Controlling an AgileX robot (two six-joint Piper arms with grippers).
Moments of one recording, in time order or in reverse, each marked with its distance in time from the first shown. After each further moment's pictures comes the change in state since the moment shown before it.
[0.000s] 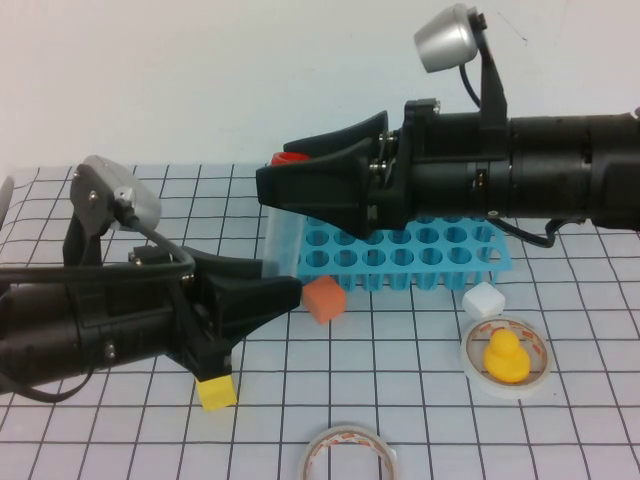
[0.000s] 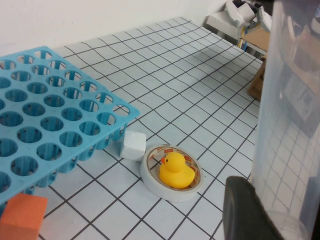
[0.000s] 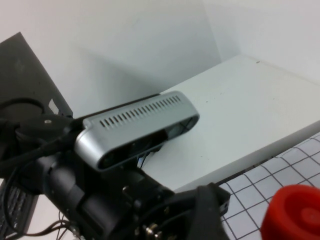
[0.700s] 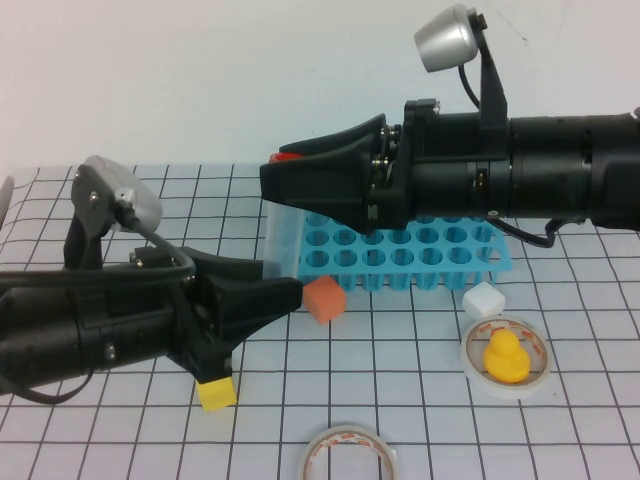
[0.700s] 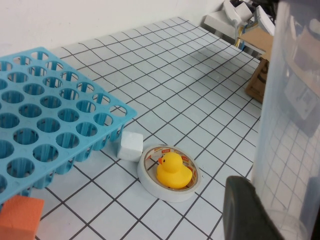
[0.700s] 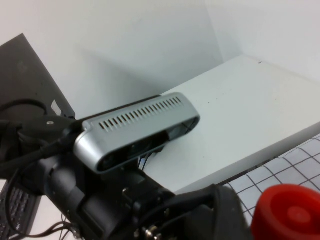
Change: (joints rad) right arm 0.003 0.002 0.000 0.000 0.008 0.004; left arm 0.000 0.000 0.000 0.000 0.002 0.000
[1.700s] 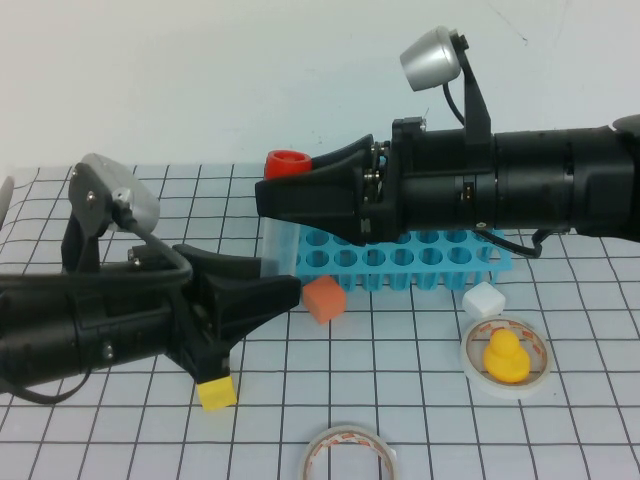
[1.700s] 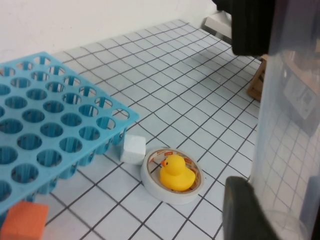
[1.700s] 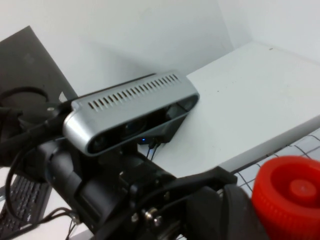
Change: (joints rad) right arm 0.000 0.038 -0.001 0.002 0.031 0.001; left arm 0.000 0.002 0.000 -0.004 0.011 0.026
